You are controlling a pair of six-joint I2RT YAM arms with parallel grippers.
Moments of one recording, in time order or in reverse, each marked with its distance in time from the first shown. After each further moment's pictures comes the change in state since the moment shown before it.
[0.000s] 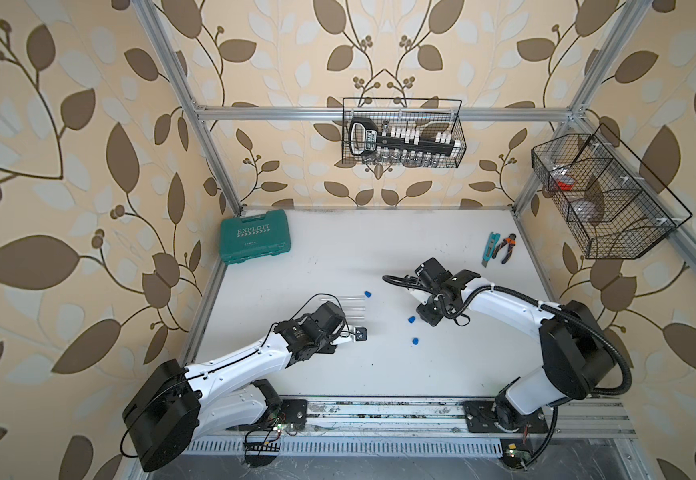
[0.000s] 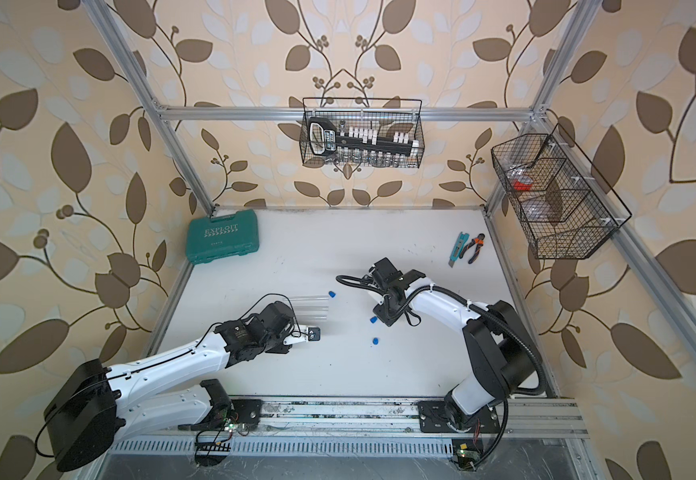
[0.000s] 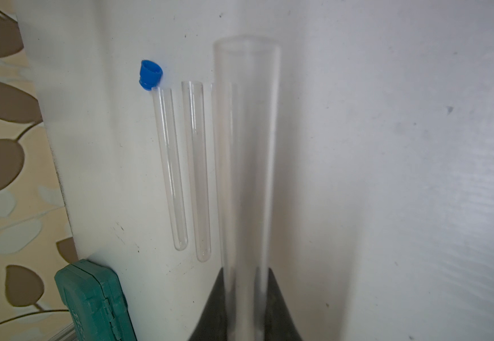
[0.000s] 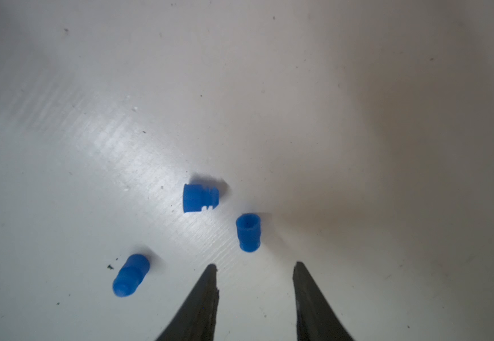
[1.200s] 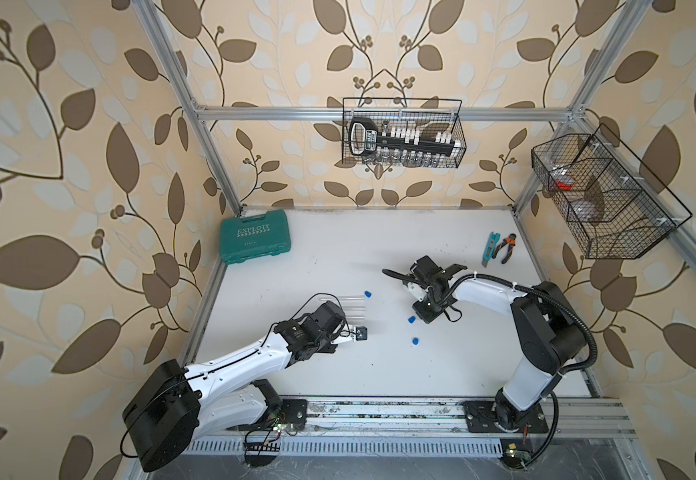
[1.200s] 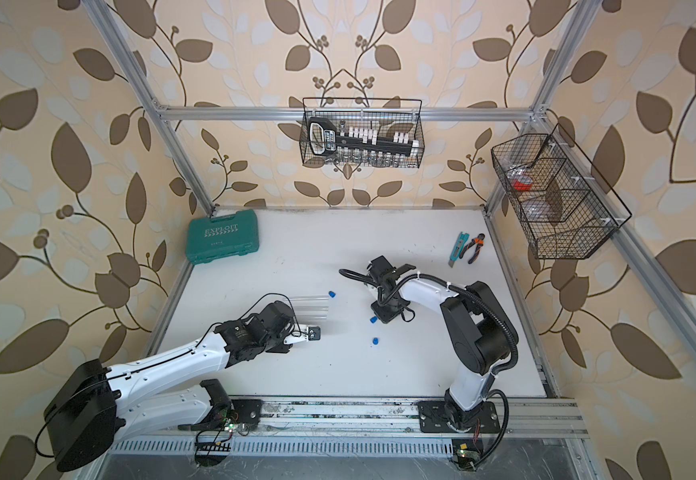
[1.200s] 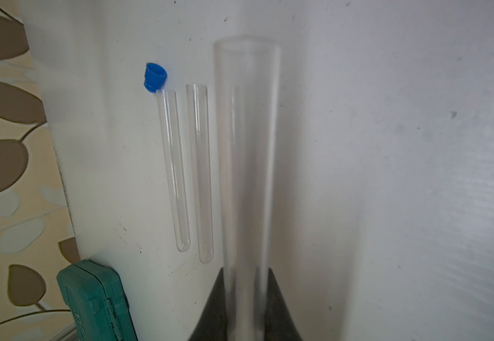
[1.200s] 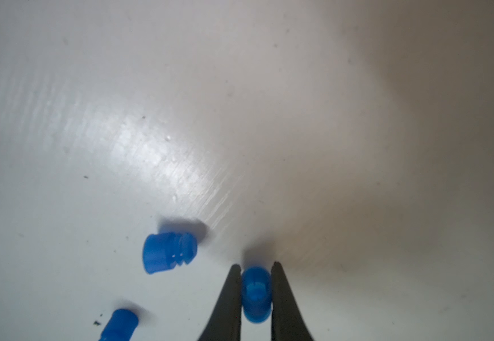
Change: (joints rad) left arm 0.000 0.000 0.000 0.013 0.000 -0.001; right arm -0.039 0.126 0.089 -0.038 -0.025 0.220
